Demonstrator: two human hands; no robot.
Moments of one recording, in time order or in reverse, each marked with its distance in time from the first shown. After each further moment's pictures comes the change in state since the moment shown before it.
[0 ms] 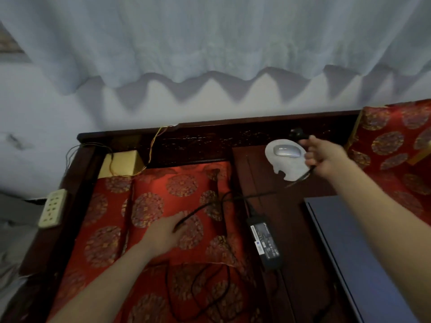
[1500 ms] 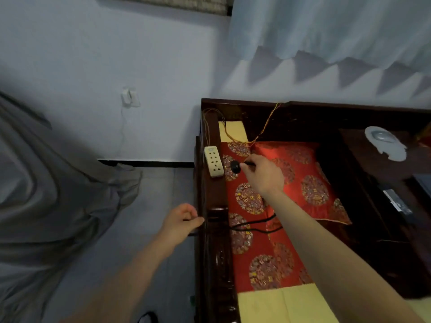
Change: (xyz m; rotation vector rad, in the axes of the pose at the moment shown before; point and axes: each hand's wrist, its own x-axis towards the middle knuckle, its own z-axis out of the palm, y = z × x) left_hand -0.264 -0.406 -0.182 -0.800 0.102 -0.243; right_hand -0.353 0.377 0.483 -1.359 -0.065 -0.784
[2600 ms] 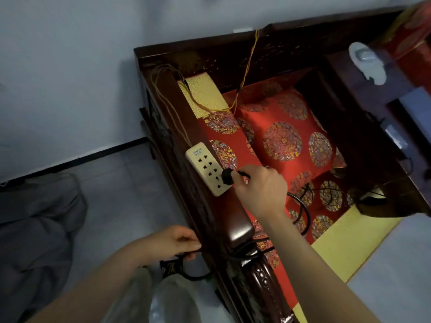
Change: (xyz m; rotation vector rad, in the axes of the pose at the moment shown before) left_hand 0.244 -0.060 -0.065 0.283 -1.193 -0.236; right_hand 0.092 -0.030 0.127 -0.268 0.052 0.479
